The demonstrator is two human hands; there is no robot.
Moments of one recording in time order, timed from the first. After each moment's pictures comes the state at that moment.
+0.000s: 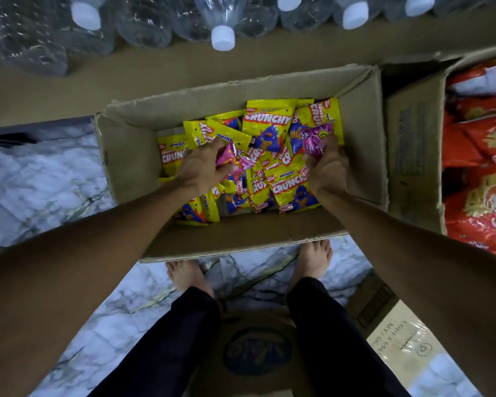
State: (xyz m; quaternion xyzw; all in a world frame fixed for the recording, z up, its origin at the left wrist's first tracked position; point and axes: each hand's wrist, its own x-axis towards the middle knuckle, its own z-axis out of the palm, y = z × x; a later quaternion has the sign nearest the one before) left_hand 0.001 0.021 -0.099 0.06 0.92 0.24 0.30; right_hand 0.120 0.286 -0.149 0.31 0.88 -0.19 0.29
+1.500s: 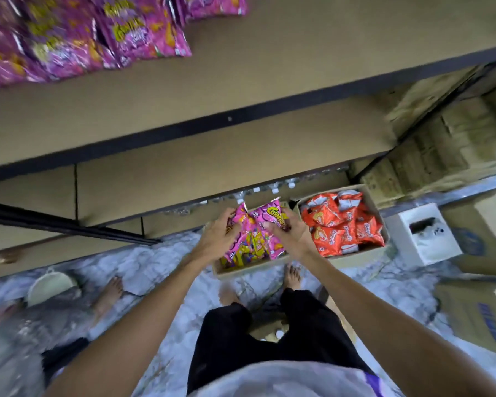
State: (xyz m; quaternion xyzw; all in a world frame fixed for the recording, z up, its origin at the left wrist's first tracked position) left_hand 0.057 0.031 0.574 0.03 0.87 0.39 0.28; right_hand 0.096 0.248 0.567 0.17 0.82 -0.50 0.20
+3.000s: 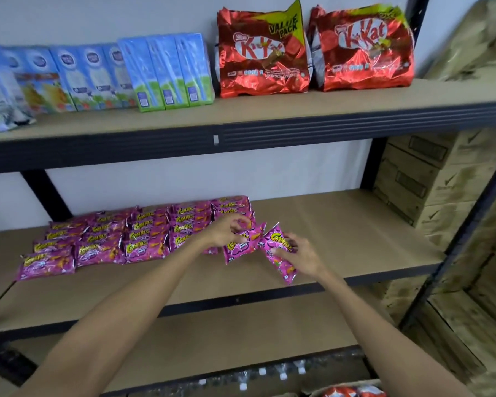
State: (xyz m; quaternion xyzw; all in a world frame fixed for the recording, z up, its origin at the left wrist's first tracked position) left_hand -0.202 0.077 0.869 0.15 0.92 0.35 0.13; right_hand -0.138 0.321 0.811 -0.06 0.86 -0.51 0.02
